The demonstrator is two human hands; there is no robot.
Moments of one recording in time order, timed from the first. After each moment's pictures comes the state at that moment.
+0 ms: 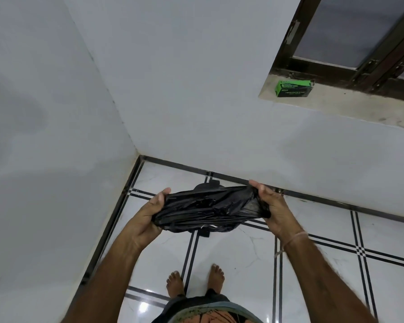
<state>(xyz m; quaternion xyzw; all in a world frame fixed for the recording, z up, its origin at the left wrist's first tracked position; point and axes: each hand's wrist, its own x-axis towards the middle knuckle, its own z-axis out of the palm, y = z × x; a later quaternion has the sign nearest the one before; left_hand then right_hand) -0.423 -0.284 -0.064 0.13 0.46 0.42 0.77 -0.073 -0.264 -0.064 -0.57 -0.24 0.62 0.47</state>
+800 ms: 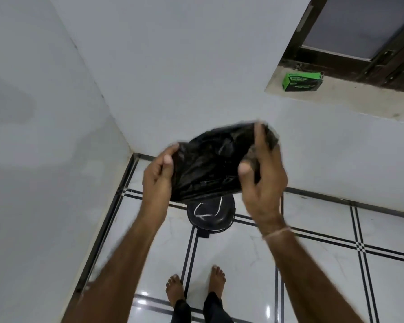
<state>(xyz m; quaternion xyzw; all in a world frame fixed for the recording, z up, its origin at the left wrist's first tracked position) -0.386 -0.194 -0.044 0.43 0.50 0.53 0.53 -0.156 -0.189 -0.045 -0.61 -0.64 0.09 0.46</state>
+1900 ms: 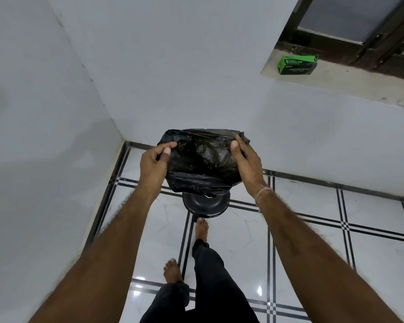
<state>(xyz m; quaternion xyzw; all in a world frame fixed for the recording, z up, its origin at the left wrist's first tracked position) -0.404 -0.177 -0.077 0.42 0.60 0.45 0.51 -0.158 -0.186 -0.077 -0.69 -0.46 0.40 0.38</state>
